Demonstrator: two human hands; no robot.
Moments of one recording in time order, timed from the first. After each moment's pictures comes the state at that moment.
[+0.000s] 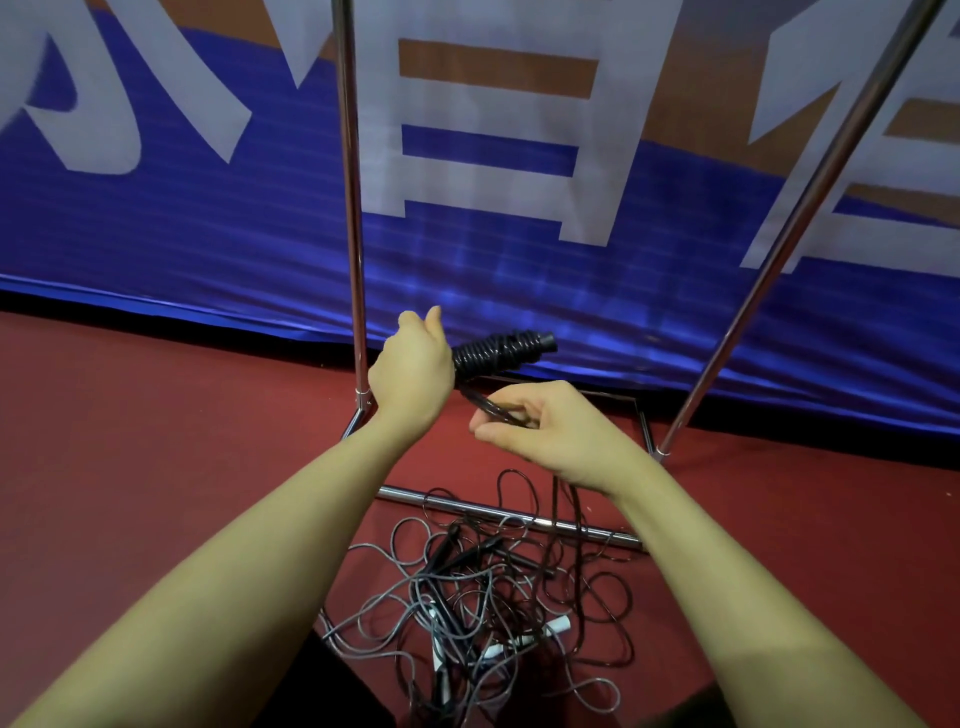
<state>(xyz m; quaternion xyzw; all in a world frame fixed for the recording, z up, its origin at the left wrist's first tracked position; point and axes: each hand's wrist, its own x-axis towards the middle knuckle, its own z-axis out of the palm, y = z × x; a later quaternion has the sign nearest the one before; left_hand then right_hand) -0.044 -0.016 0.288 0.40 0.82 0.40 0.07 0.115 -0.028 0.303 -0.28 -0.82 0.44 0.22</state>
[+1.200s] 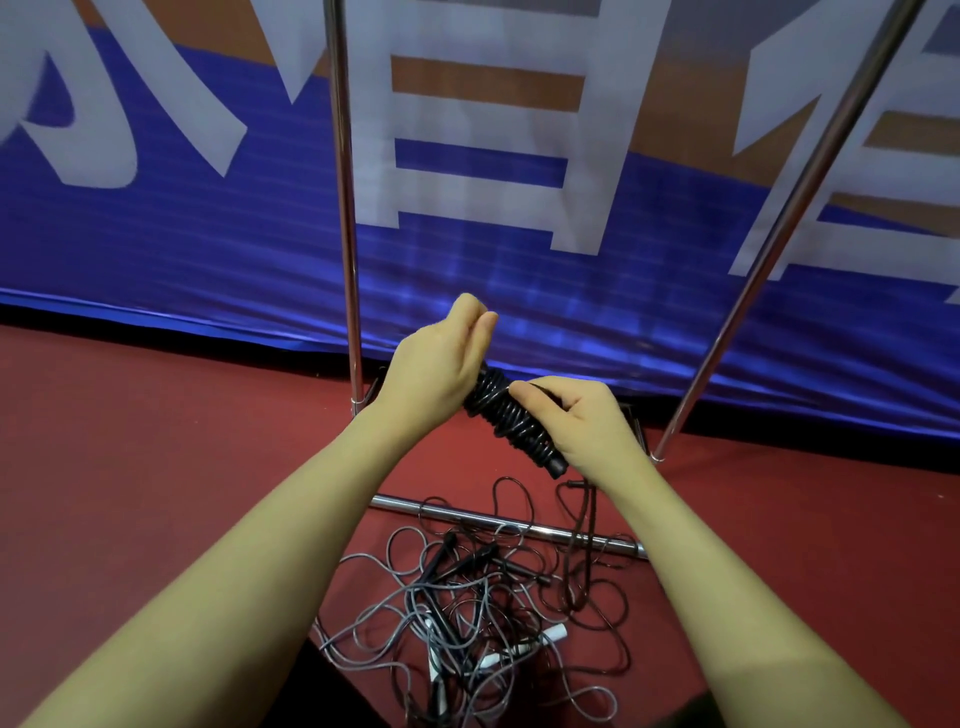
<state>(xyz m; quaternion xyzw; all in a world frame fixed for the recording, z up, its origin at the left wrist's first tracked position) -0.032 -0.036 0.312 0.66 0.62 0.43 -0.01 0.129 -0.014 0.295 -0.35 -0.74 0.42 0.38</state>
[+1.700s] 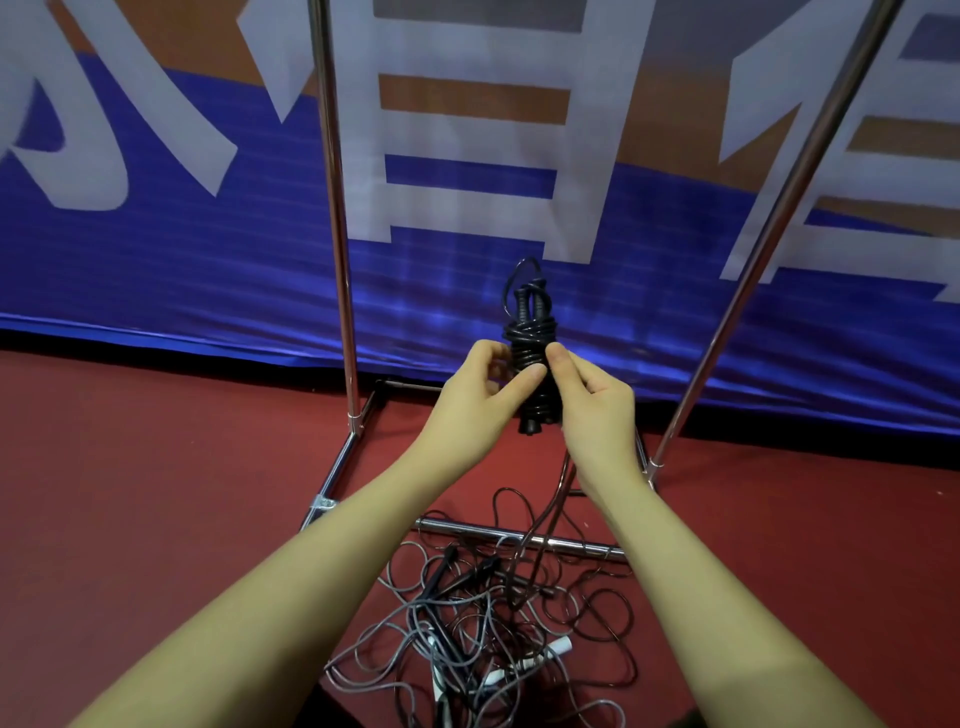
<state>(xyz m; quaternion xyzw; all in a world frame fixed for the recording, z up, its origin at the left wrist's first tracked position) 0.002 -0.036 0.298 0.55 0.56 0.54 0.30 0.116 -0.007 0.297 -0.39 -0.55 0.46 0.57</state>
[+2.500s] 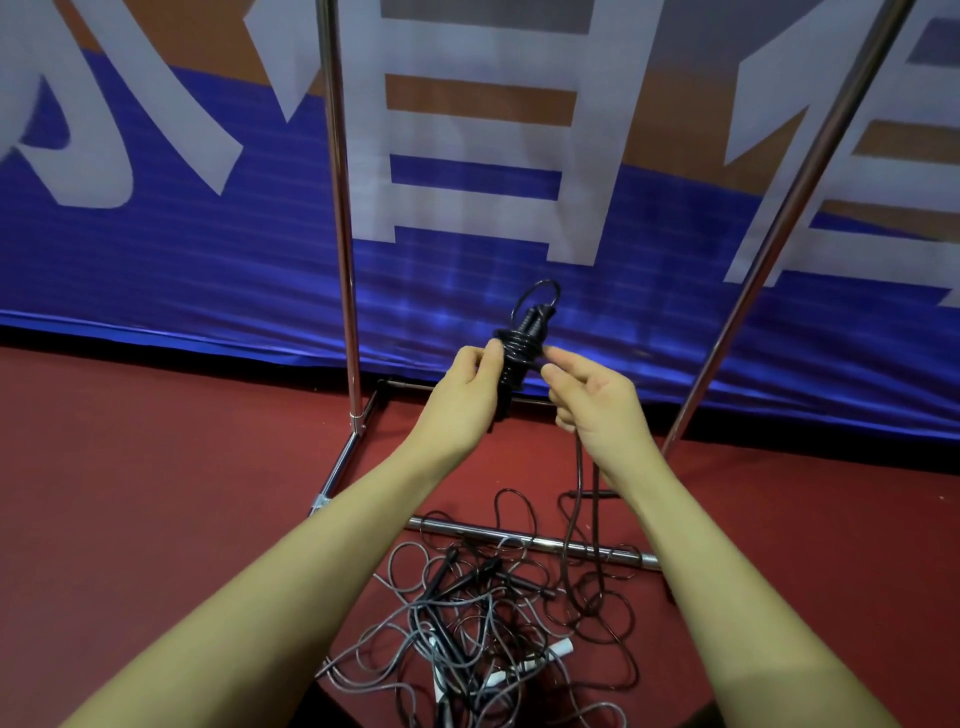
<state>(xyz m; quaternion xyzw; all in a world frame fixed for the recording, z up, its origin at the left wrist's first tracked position) -0.007 -0.033 0.302 0.48 0.63 0.52 0.33 0.126 0.006 0.297 -0.38 -0.60 0.53 0.47</state>
